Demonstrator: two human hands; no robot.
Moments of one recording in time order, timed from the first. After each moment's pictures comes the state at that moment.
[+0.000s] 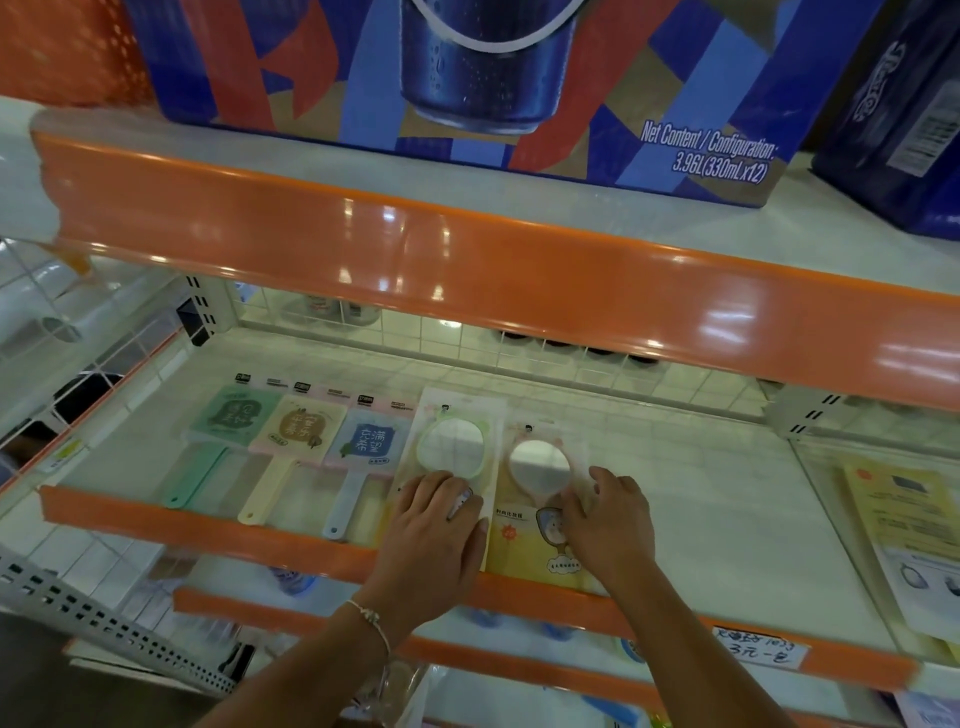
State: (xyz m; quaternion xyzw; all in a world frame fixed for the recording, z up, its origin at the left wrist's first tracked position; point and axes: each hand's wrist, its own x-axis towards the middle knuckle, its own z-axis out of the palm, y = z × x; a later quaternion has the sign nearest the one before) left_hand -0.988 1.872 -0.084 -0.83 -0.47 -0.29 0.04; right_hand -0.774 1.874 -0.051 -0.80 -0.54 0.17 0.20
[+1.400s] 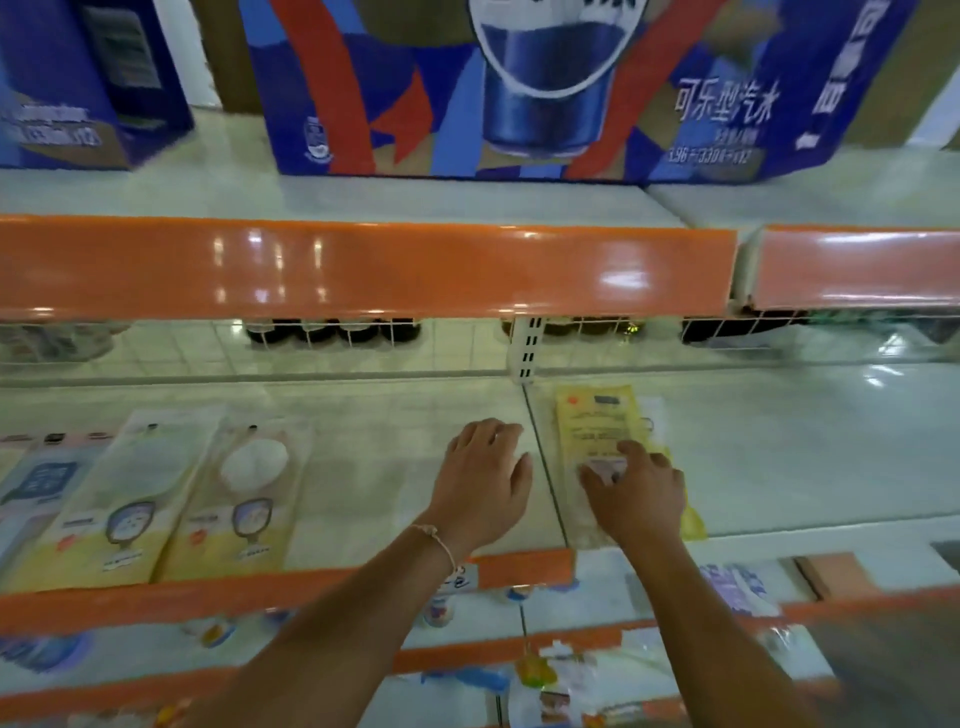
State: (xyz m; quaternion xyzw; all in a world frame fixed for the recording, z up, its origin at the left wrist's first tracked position) left_hand -0.614 1.828 -0.020 -0.87 -0.41 -0.23 -0.12; right_hand -0.433 1.767 -0.037 -0.89 -0.39 0.08 0.22
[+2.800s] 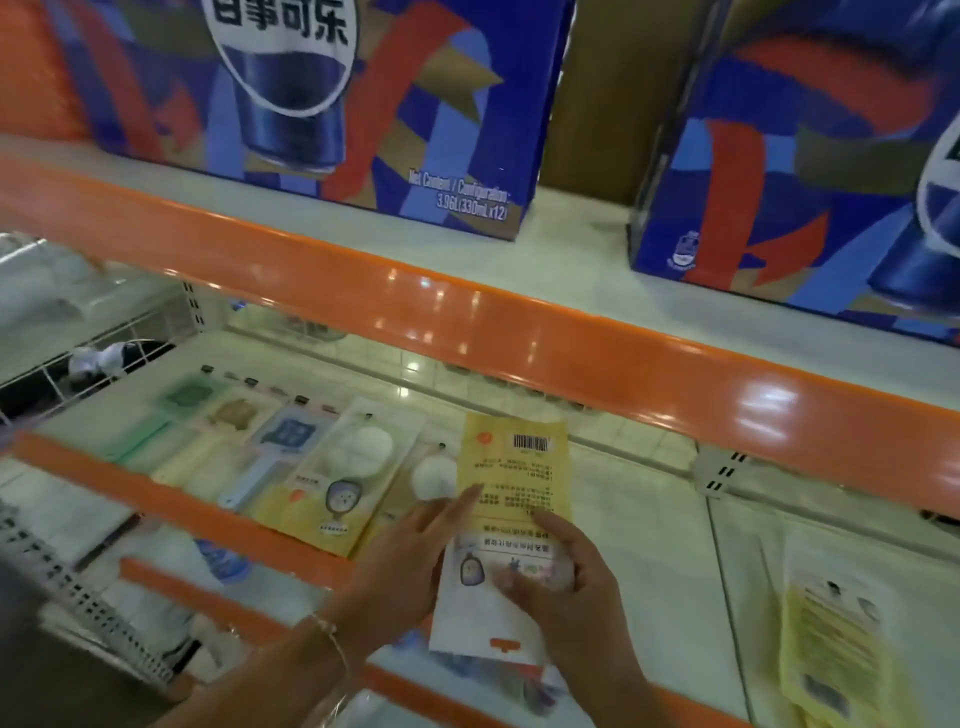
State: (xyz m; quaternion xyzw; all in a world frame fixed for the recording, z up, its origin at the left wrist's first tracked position) left_hand -0.854 1.822 -0.025 -0.82 -0.51 -0.26 -0.07; right_hand -0.652 1.796 -0.019 -0.53 -0.51 0.49 0.46
